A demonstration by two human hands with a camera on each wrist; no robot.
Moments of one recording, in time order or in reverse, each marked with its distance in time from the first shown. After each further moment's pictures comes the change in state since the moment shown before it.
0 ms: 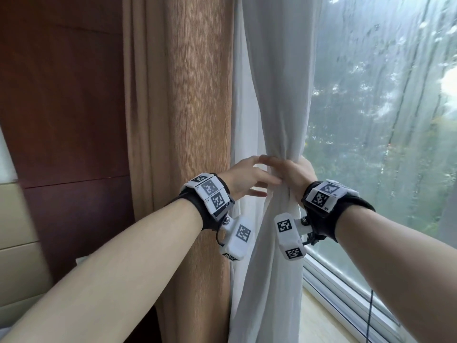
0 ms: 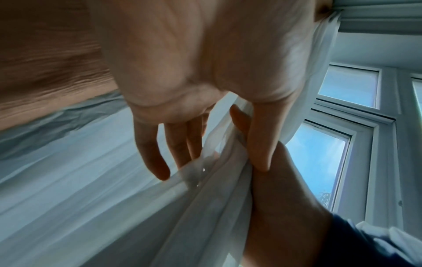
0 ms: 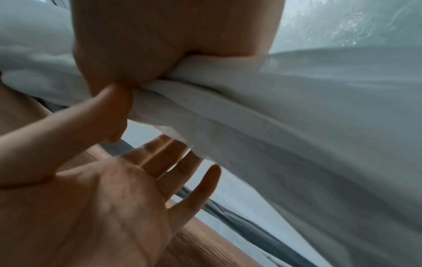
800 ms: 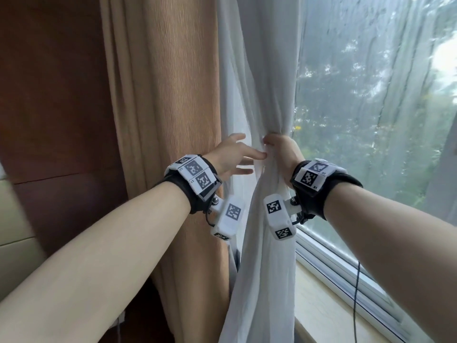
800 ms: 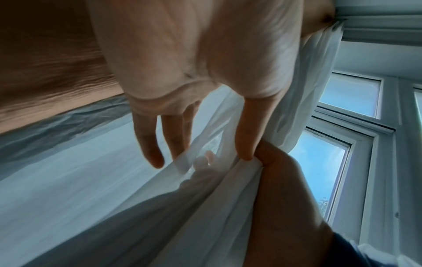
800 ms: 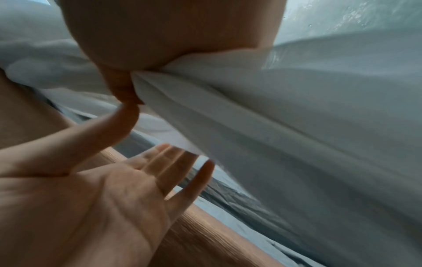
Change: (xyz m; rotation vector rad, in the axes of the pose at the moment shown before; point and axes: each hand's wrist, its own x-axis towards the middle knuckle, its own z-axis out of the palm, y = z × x) left_hand -0.004 0.002 -0.003 -0.086 0.126 -0.011; right_hand -0.021 -0.011 0.008 0.052 -0.036 0.007
